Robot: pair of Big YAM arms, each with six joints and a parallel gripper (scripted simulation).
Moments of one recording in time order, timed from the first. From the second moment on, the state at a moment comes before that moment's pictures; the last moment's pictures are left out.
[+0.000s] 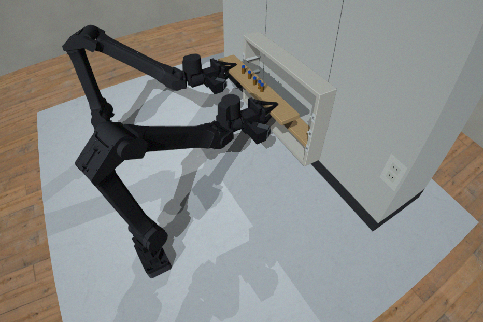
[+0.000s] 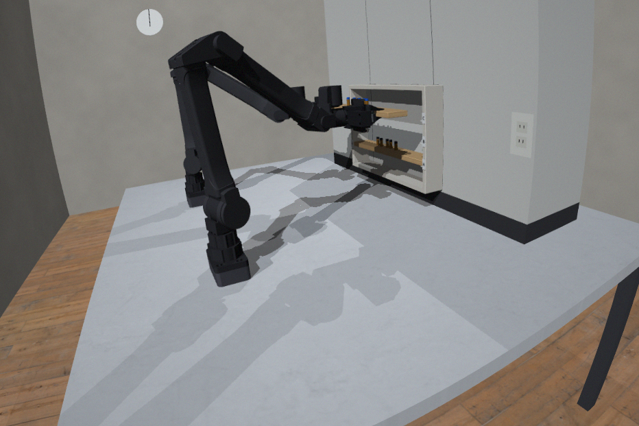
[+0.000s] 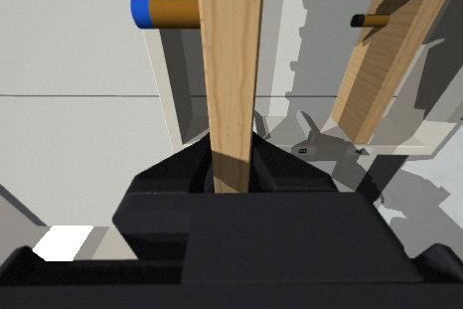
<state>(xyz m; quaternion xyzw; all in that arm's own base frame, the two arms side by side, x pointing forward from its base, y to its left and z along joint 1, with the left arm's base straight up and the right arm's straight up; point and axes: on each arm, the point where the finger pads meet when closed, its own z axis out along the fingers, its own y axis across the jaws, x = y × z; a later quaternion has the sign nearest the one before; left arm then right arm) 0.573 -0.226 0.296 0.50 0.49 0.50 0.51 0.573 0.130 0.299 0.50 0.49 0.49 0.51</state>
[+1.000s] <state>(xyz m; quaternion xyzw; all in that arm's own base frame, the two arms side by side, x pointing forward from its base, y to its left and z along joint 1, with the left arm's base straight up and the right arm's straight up) 0.630 -0.230 0.287 0.51 0.49 0.49 0.51 0.629 0.126 0.290 0.51 0.49 0.49 0.51</state>
